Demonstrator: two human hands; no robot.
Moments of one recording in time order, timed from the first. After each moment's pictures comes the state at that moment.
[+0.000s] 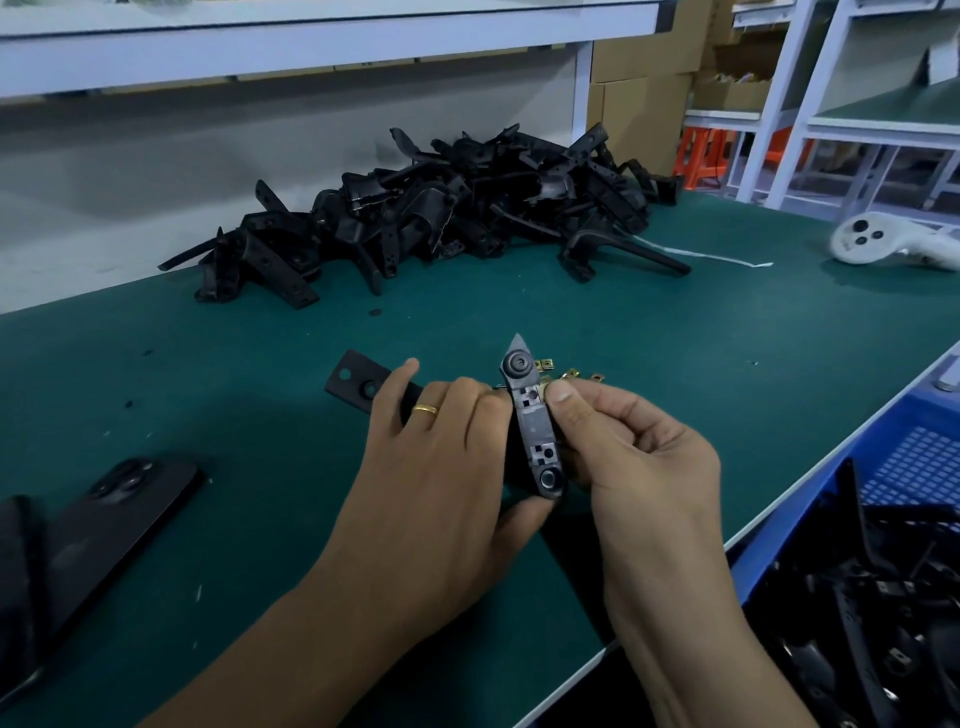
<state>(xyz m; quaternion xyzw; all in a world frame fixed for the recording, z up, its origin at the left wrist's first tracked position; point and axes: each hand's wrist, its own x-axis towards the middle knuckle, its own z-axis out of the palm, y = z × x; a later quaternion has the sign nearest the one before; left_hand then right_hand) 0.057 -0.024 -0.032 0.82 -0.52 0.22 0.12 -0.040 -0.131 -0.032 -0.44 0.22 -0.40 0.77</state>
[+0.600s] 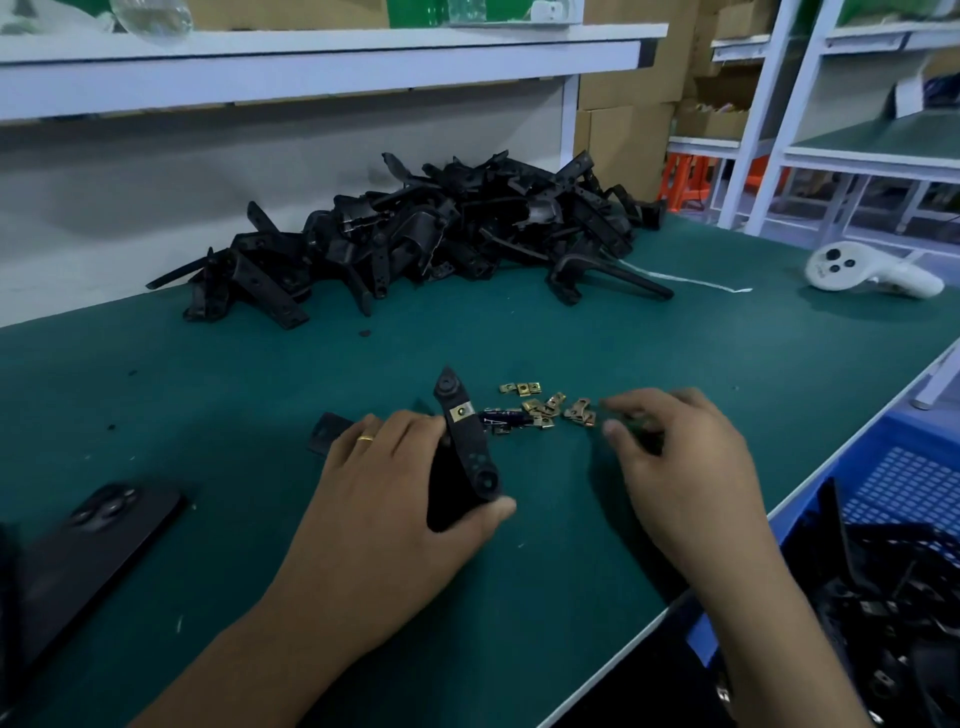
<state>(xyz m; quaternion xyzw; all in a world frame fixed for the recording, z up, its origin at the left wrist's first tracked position) 0.075 -0.013 -0.034 0.85 -0.45 0.11 0.24 -0.050 -0.211 -0.043 -0.83 0.33 -0.33 0.29</state>
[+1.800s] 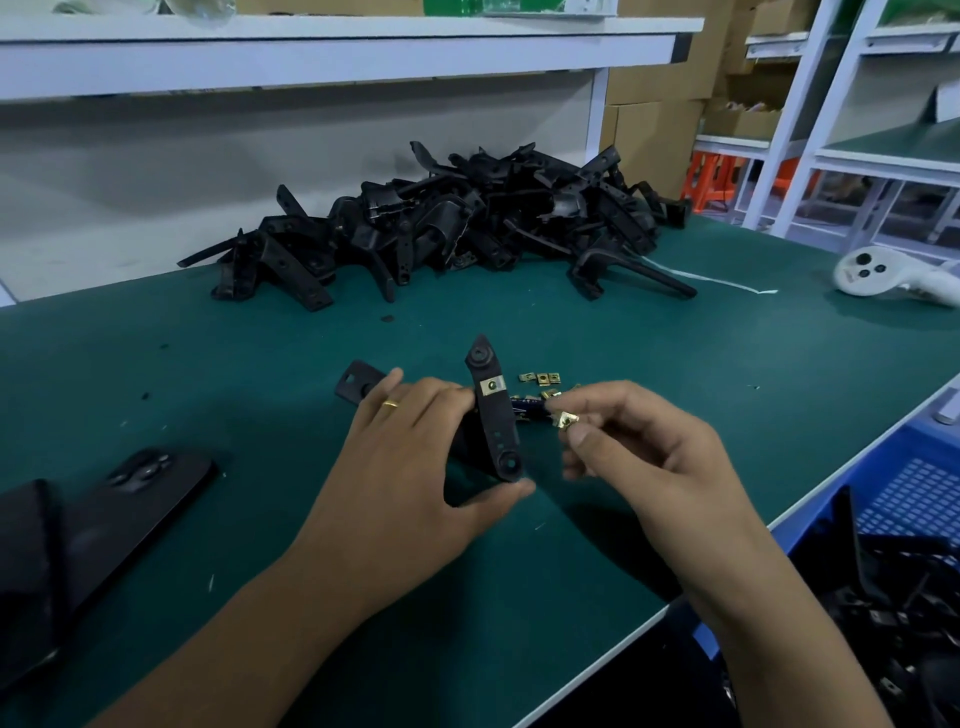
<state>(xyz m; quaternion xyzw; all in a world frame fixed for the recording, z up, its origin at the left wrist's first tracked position) 0.080 -0.010 -0.030 0.82 -0.49 0.13 0.27 -0.056 -0.178 -0.036 -0.69 0.05 -0.31 0.65</state>
